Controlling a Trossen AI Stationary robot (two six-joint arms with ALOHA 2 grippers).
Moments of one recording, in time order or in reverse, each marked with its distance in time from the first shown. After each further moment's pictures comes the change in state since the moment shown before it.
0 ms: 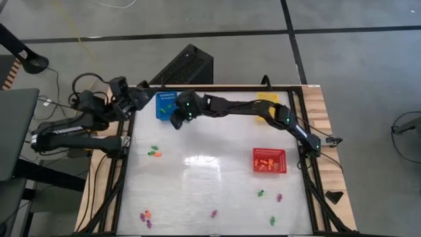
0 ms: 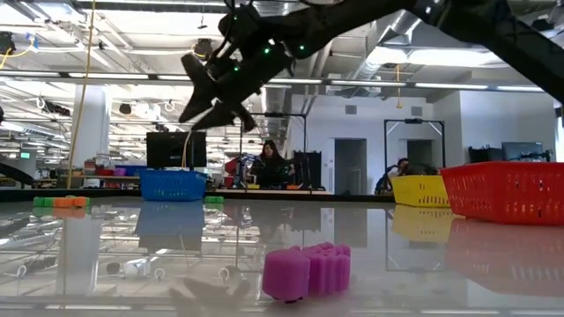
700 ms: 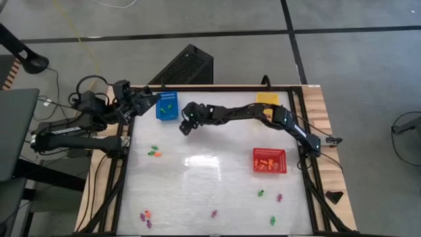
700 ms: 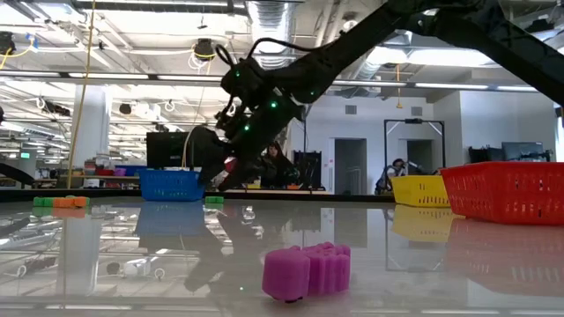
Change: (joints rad) left arm -0.020 -0.019 0.000 -0.104 0.051 -0.039; right arm -0.020 0.039 -0.256 0.132 0.124 0.030
